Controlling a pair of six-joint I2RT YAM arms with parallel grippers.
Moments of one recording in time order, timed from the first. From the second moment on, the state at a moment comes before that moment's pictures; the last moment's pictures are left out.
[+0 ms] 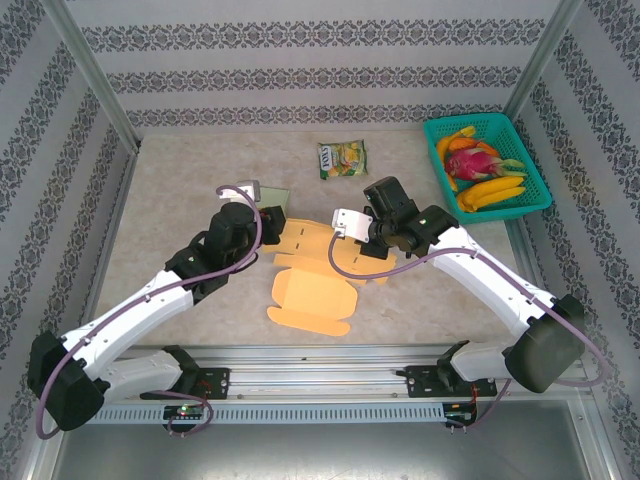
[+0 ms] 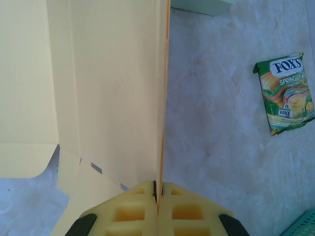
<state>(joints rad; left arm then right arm) -0.65 1.11 0.89 -0.19 -0.26 -0.61 0.60 1.34 1.19 -0.79 -0.04 -0.81</state>
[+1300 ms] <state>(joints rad) -0.76 1.41 1.02 -0.11 -0.07 -0.64 0.56 1.37 1.20 -0.84 -0.05 -0.71</state>
